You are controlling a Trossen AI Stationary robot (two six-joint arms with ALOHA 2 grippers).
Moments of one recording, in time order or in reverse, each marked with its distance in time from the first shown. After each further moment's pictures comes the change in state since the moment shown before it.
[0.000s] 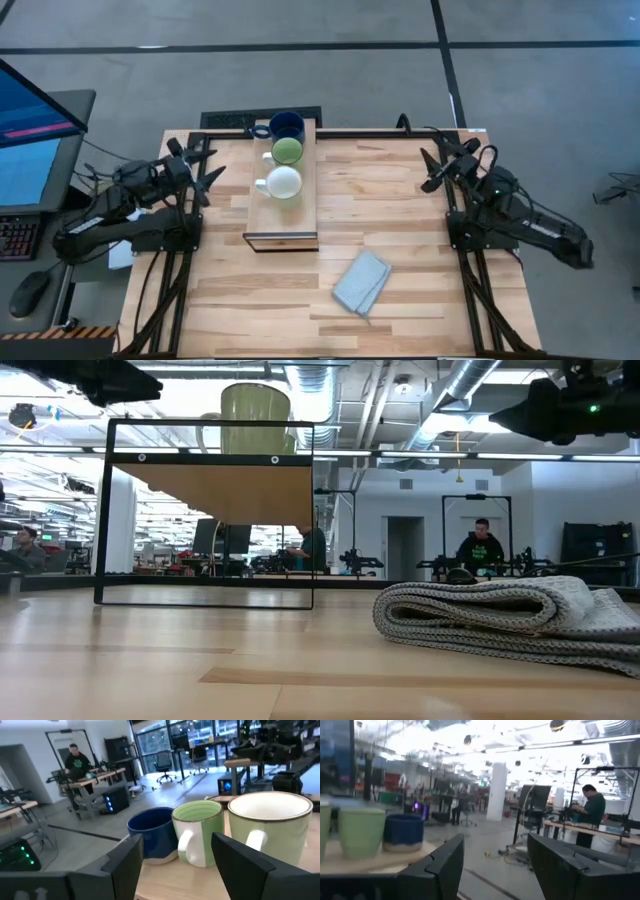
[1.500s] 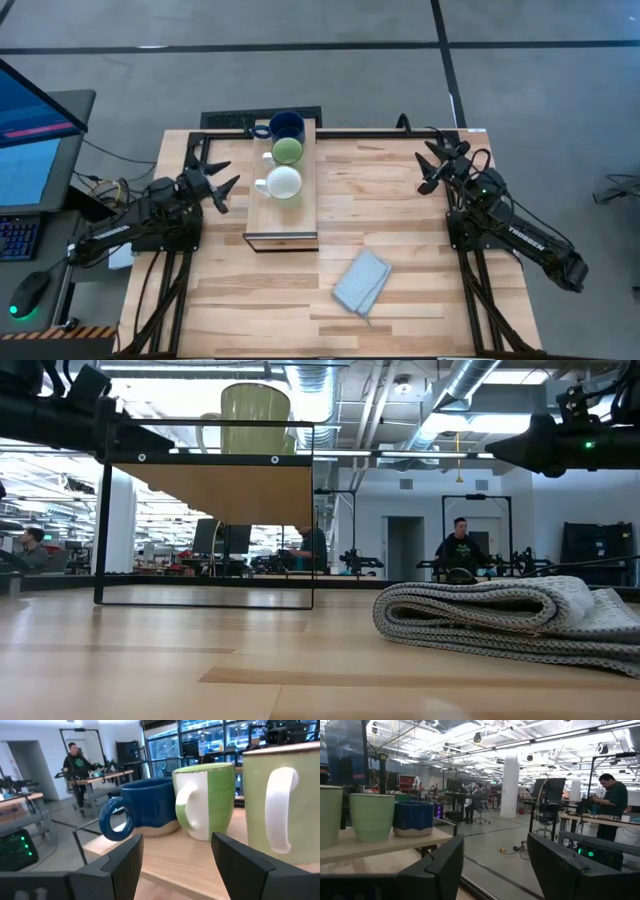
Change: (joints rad) left arm 0.000 -0.193 -0.417 0.288 -0.046 -0.055; right arm -0.273 -0.001 -0.174 0.150 -0.323 0.141
